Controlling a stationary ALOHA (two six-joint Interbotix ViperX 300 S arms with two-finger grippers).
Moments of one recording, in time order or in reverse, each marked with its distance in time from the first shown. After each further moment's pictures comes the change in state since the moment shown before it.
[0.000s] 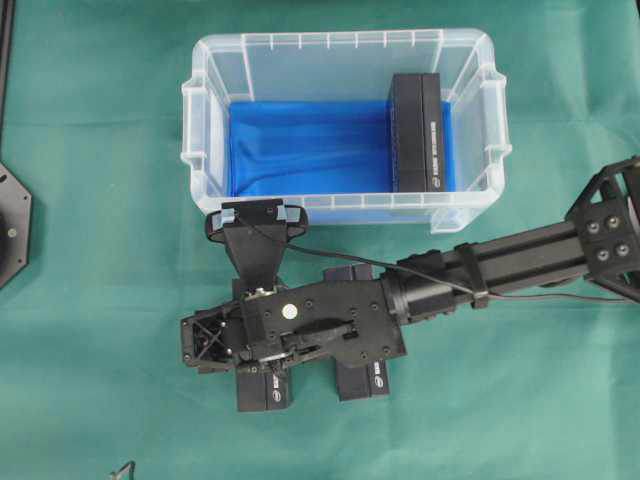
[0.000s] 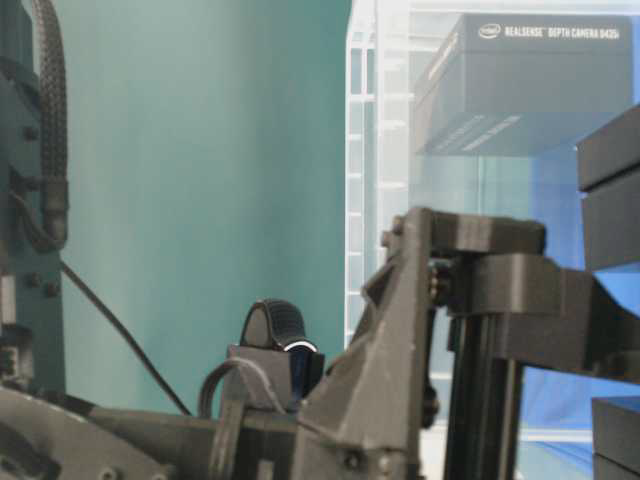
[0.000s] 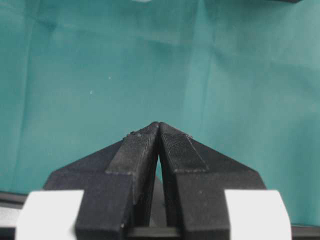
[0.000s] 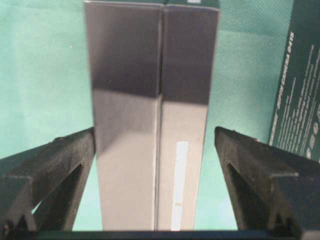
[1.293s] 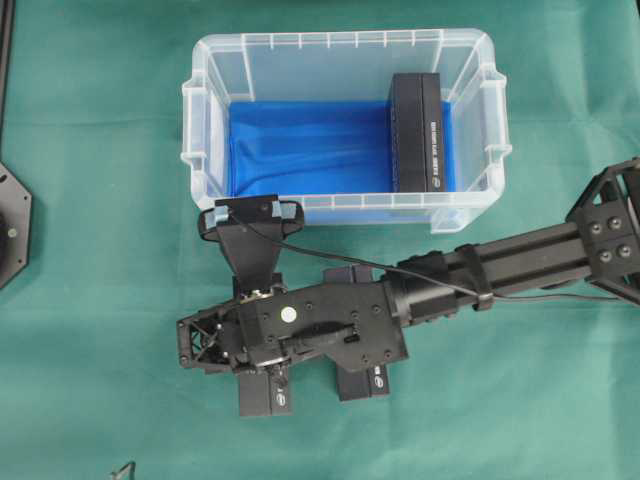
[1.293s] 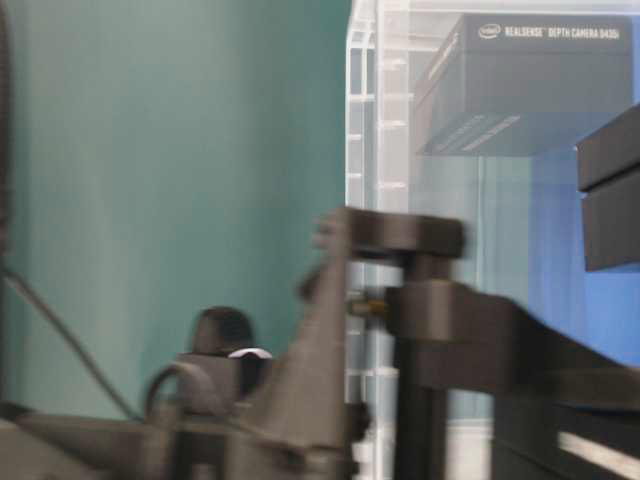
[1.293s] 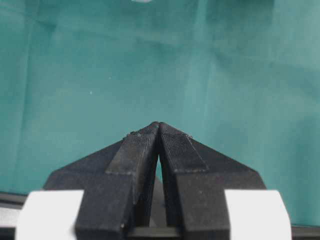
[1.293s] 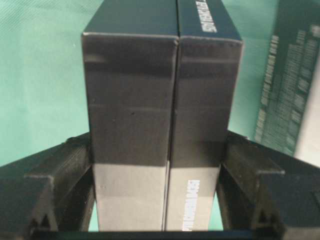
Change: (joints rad) left arm -0.002 0.000 0.000 0.000 0.000 0.000; right arm 0.003 0.000 -0.040 -0.020 0.044 -0.009
